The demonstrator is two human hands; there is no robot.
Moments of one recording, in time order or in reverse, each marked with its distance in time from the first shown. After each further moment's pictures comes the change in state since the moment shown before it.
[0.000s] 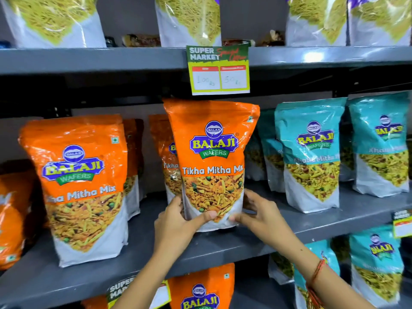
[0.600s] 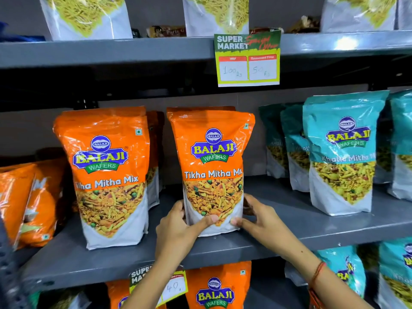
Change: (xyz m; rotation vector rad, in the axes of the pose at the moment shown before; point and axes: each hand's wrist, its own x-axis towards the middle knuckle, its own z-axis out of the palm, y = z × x) left_hand -0.008 -0.031 -0.017 0.113 0.081 -0.101; right_hand 0.008 -0.001 0.036 0.009 -0.186 -0.045
